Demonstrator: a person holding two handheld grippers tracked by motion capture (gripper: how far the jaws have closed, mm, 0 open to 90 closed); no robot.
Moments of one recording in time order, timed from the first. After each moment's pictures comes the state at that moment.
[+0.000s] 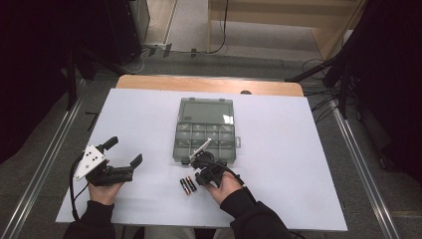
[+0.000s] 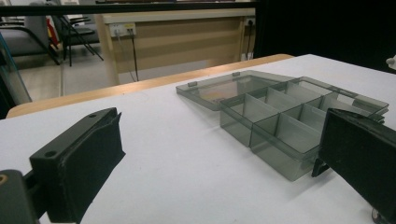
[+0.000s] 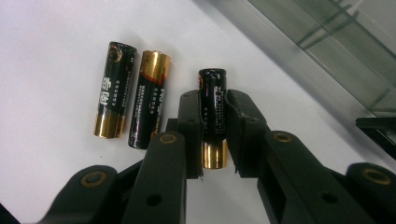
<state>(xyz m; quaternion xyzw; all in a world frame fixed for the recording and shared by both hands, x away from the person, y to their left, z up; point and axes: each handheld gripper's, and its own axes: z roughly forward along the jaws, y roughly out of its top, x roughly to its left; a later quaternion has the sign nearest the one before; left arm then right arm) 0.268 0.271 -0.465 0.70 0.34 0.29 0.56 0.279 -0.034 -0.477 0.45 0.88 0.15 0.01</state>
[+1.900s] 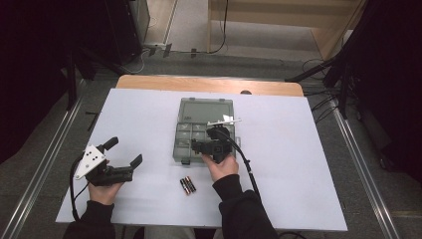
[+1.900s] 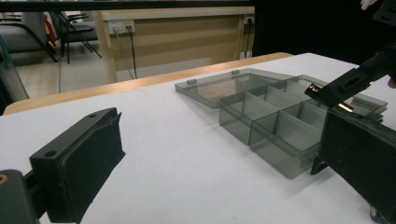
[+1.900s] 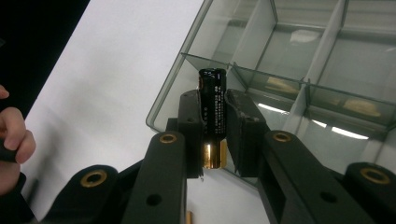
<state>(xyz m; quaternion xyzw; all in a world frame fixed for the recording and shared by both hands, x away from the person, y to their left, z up) 0.269 0.272 -0.466 0.70 0.34 0.28 0.55 0.325 -0.066 -0.454 0.58 0.72 0.39 -0.04</state>
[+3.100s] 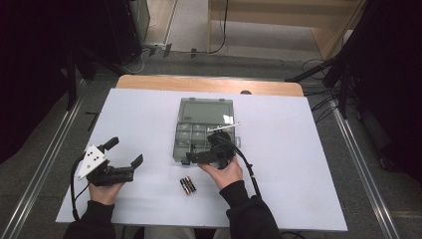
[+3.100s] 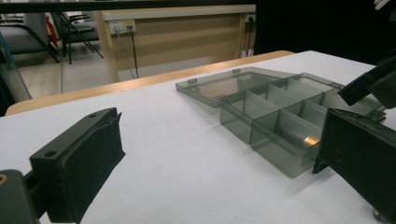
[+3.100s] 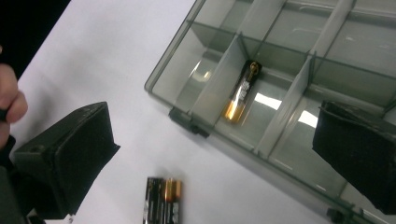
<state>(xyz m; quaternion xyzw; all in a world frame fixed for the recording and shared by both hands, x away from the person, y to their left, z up) 0.268 0.270 -0.467 0.70 0.34 0.28 0.55 0.311 -0.071 -0.457 0.53 0.76 0.37 -0.03</state>
